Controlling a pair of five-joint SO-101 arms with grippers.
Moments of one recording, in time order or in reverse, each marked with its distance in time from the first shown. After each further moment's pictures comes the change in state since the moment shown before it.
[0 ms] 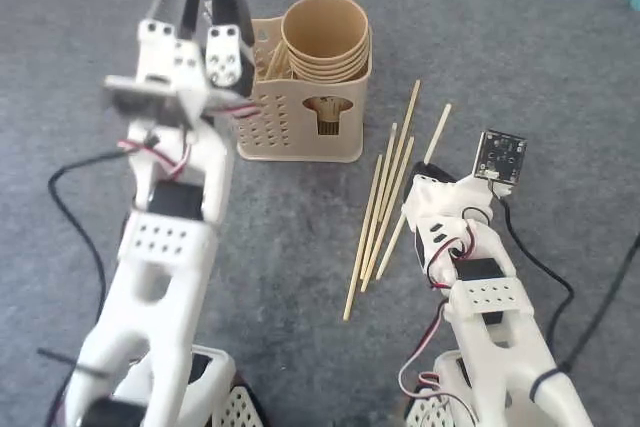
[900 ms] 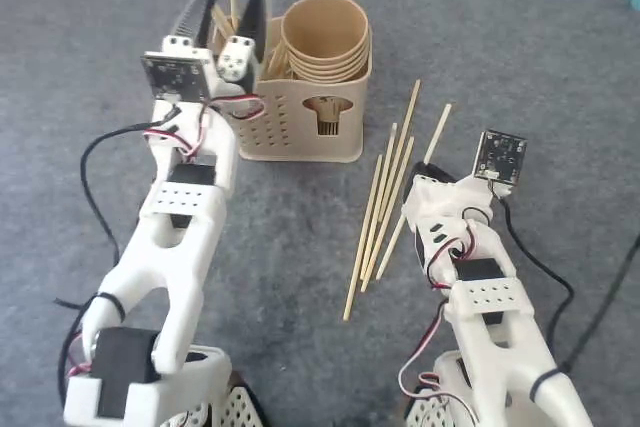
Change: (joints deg) left arm -5.1 20.7 2.8 -11.9 1.5; right arm 0.0 0.0 0.0 0.0 0.0
